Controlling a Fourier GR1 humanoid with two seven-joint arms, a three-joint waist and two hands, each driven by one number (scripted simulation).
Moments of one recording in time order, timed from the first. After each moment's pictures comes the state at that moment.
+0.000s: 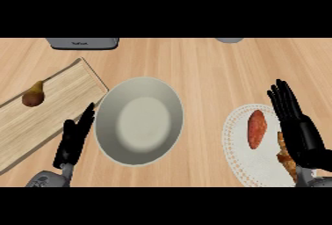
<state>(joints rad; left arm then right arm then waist) -0.10 0.39 -0.34 -1.30 0.23 0.30 0.11 -0.04 -0.43 0.19 -1.62 -0.32 -0.16 -0.22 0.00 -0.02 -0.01</state>
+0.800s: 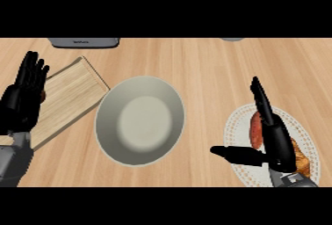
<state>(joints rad) -0.25 0.49 -0.04 -1.44 0.34 0.25 -0.09 -0.09 -0.36 0.36 -1.70 0.09 -0.42 -0.19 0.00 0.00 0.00</state>
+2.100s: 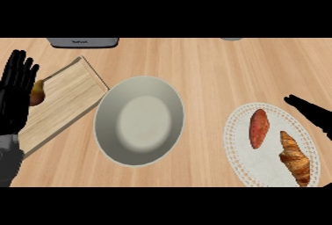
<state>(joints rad) -0.22 0.48 0.03 -1.48 0.34 0.19 -0.07 -0.10 -0.97 0.20 -2.14 0.01 0.29 0.74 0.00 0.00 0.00</state>
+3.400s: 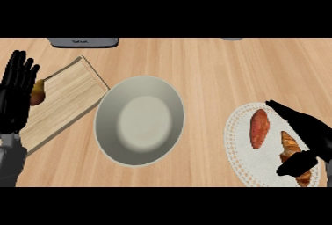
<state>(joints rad) -0.24 0.40 0.14 -1.46 0.24 0.09 -0.05 -0.09 -0.61 0.16 -1.70 0.44 0.41 0.41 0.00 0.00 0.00</state>
